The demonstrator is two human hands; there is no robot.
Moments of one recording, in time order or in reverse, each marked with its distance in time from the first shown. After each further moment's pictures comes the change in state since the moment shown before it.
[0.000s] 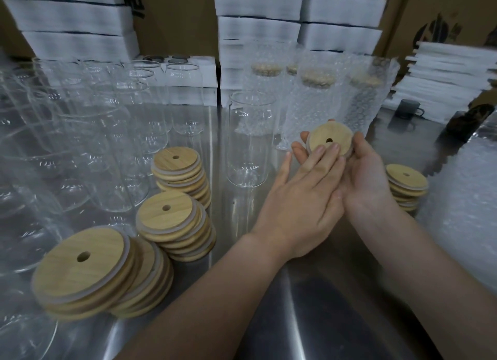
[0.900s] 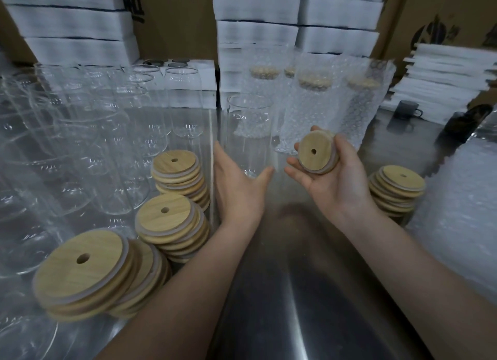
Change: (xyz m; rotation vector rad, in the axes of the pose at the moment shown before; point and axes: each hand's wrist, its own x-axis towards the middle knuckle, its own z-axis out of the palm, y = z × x) left_hand 0.002 -0.052 -0.001 -0.459 0.490 -0.837; right_hand 0.005 0.017 -0.005 -0.234 -0.053 -0.124
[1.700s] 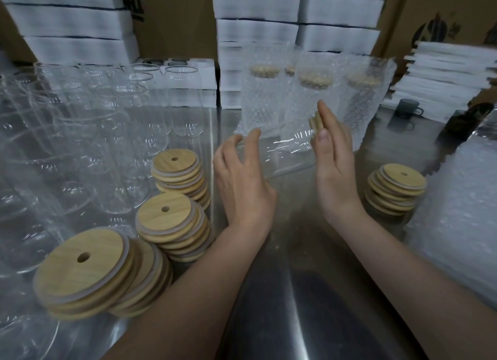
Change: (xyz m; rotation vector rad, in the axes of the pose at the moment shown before) left_hand -0.016 0.011 -0.001 0.389 0.078 0.313; right_hand -0.001 0.010 0.003 -0.776 -0.045 -0.703
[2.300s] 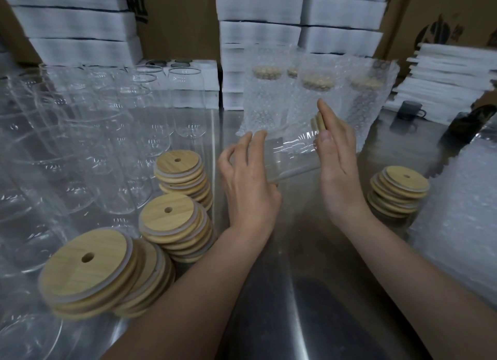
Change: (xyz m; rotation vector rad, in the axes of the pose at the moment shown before) left_hand 0.000 -0.006 0.004 -0.039 0.005 0.101; right_hand -0.001 -0.013 -0.003 -0.062 -0.066 -0.006
